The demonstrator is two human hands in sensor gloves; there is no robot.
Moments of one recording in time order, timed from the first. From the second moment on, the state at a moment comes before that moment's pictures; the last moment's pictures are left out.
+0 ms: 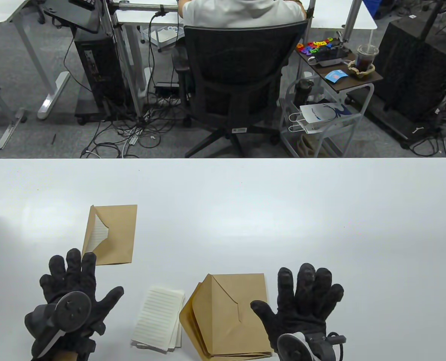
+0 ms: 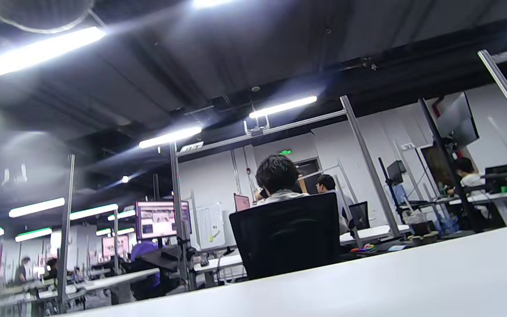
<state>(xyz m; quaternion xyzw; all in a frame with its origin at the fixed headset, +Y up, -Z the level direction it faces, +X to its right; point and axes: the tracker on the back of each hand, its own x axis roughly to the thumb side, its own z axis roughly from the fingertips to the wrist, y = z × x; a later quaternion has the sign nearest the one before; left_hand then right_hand) -0.331 -0.708 -0.225 0.08 0.02 0.08 0.99 0.126 -0.685 -0.179 0.03 -0.31 0.94 0.13</state>
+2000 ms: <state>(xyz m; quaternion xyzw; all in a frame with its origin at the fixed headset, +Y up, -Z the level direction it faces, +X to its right) -0.394 -0.699 -0.345 0.09 0.26 0.15 0.95 0.124 -0.688 -0.184 0.06 -0.26 0.95 0.18</state>
